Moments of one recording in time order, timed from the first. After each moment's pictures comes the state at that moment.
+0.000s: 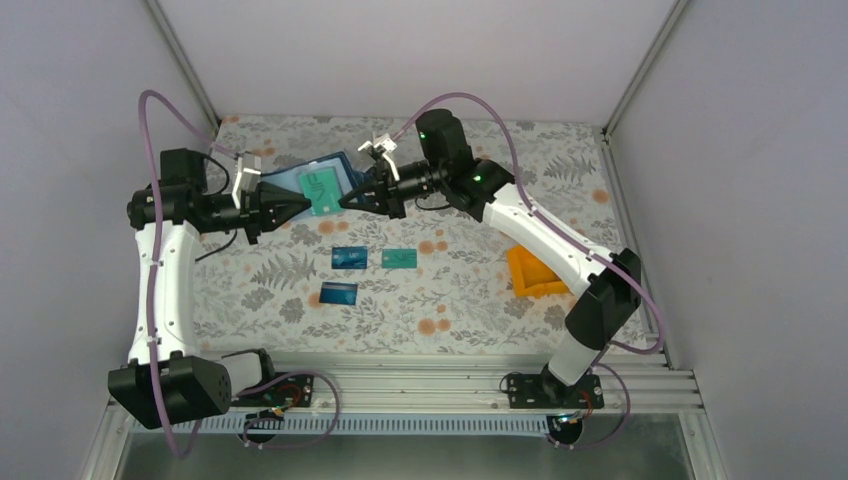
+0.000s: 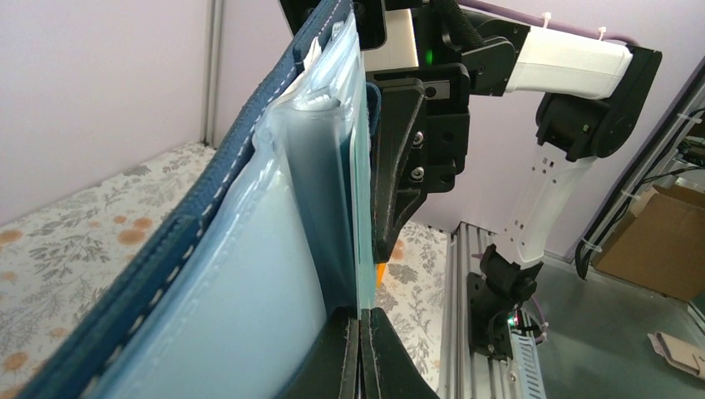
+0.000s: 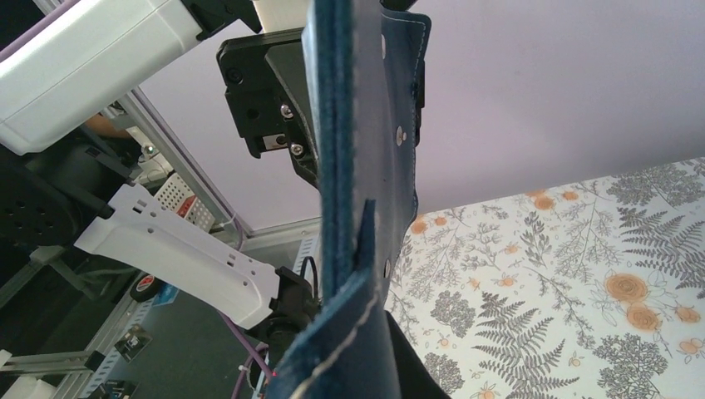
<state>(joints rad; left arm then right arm) 0.22 1.19 1.33 -1.29 1.49 0.90 0.75 1.70 1.66 -0.33 -1.00 0.05</state>
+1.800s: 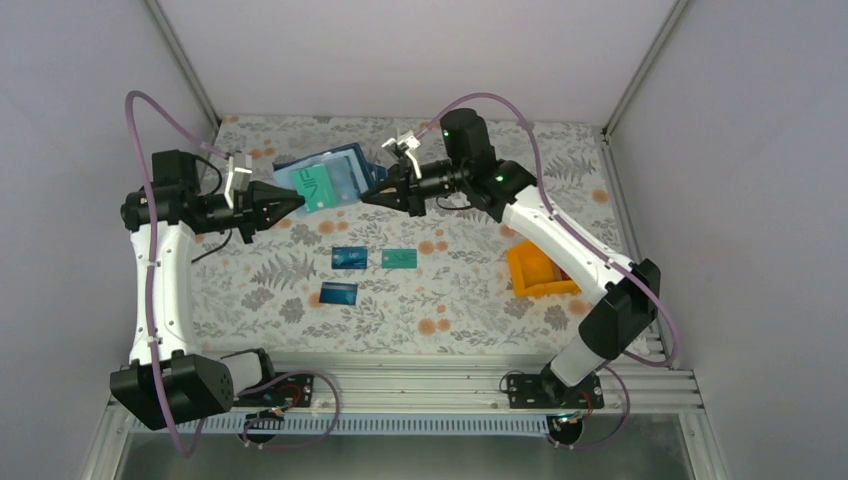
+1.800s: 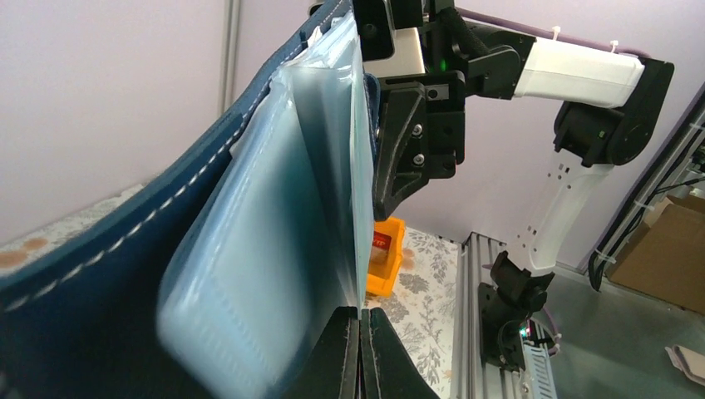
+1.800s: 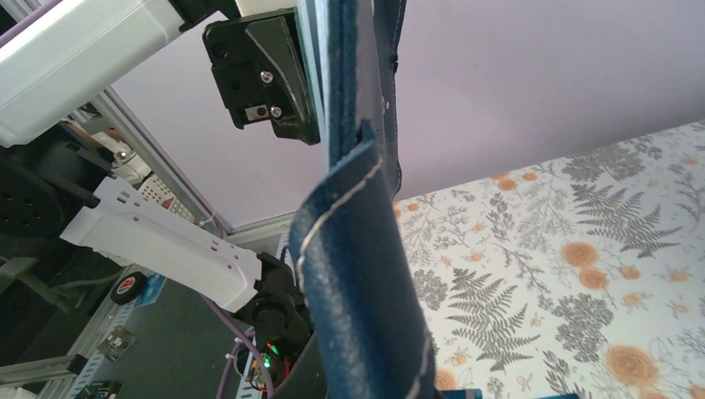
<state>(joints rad) 0.26 1.19 1.33 -1.30 1.52 0.93 0.69 1.62 1.59 -0.37 -1.00 0.03</state>
